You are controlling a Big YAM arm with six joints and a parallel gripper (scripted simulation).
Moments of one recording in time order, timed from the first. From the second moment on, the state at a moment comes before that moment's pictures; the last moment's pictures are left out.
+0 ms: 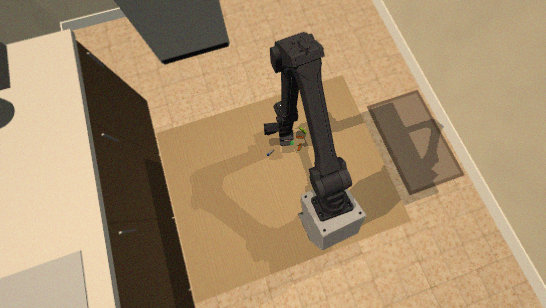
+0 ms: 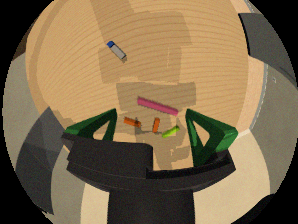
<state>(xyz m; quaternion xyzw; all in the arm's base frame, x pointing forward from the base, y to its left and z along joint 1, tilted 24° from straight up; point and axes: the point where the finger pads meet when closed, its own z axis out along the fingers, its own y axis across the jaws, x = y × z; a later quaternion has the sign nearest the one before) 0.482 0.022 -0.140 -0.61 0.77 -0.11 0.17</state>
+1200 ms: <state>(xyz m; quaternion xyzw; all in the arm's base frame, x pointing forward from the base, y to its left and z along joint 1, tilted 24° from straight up) 0.503 -0.069 -0.140 -0.35 0.91 -0.06 0.20</state>
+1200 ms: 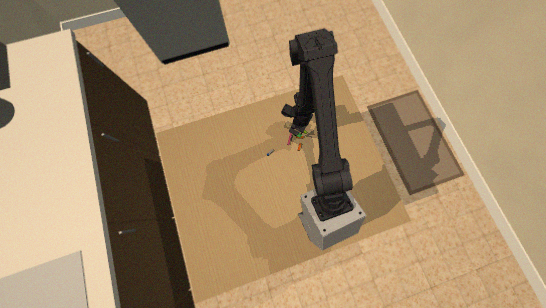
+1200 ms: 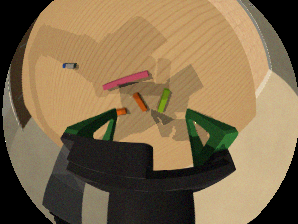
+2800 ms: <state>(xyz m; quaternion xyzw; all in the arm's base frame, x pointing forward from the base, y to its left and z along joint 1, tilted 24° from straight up) 0.505 -0.101 -0.141 -0.24 0.95 -0.04 0.21</state>
